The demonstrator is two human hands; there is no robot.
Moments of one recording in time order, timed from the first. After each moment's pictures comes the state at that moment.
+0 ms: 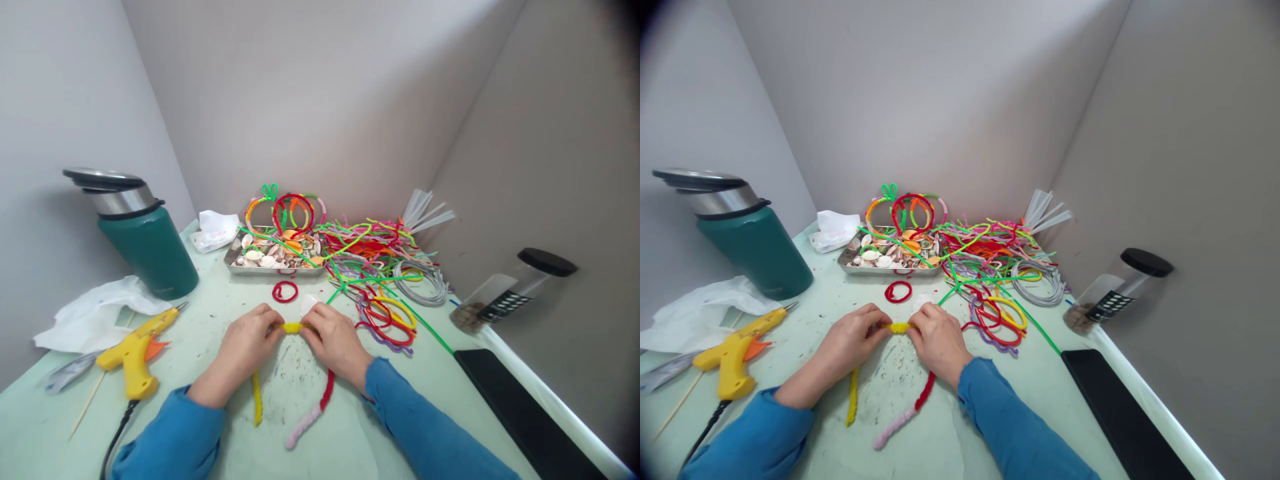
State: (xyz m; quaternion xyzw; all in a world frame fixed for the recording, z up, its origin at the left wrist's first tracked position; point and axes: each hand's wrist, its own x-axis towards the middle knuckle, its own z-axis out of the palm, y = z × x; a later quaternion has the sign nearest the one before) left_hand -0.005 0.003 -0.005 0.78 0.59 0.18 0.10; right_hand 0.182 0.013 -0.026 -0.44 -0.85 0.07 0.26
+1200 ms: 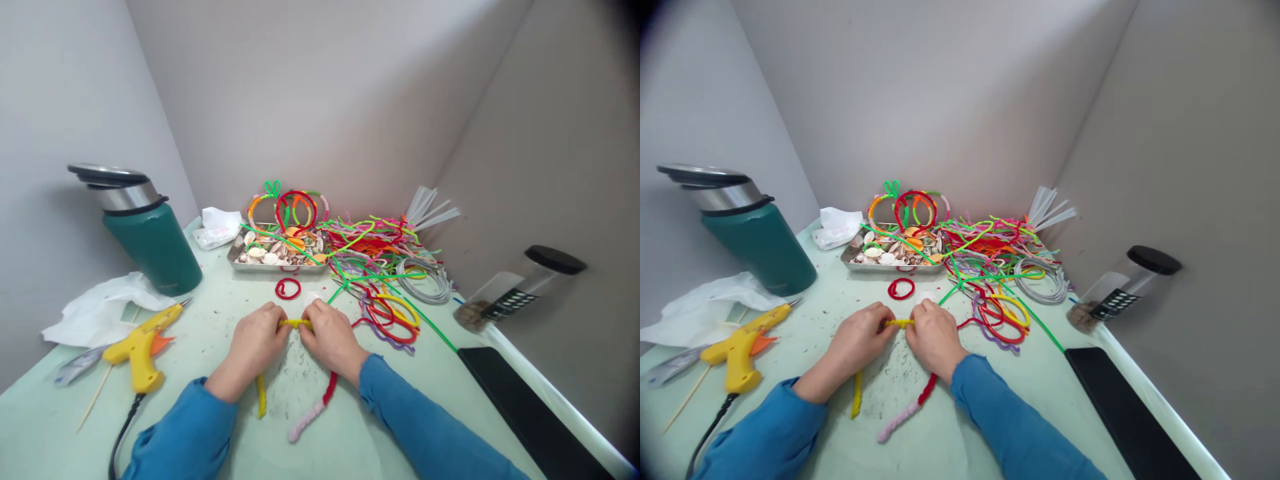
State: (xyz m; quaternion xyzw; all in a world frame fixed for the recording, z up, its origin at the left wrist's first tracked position) left_hand 0.006 0.002 -0.007 0.76 0.63 0.14 0.05; right_hand 0.165 0.016 -0.028 -0.50 -0.84 0.02 0.22
